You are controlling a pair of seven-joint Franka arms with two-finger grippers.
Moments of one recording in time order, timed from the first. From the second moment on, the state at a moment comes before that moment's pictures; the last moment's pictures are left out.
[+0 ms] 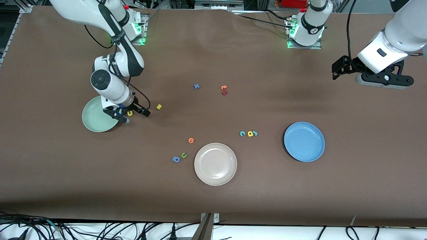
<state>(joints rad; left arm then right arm) -0.01 -0.05 -0.13 -1.71 0.00 1.59 -0.03 0.24 0.36 0.06 -2.28 0.05 2.62 0.74</state>
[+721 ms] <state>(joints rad) -0.01 -0.05 -0.13 -1.71 0.00 1.59 -0.03 0.25 0.40 0.06 -2.28 0.05 2.66 0.76</state>
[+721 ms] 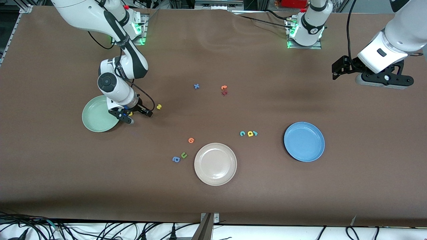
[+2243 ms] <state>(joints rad) -0.01 -0.05 -0.13 -1.71 0.00 1.59 -0.03 0.23 0.23 -0.27 -2.12 0.05 2.15 0.12</state>
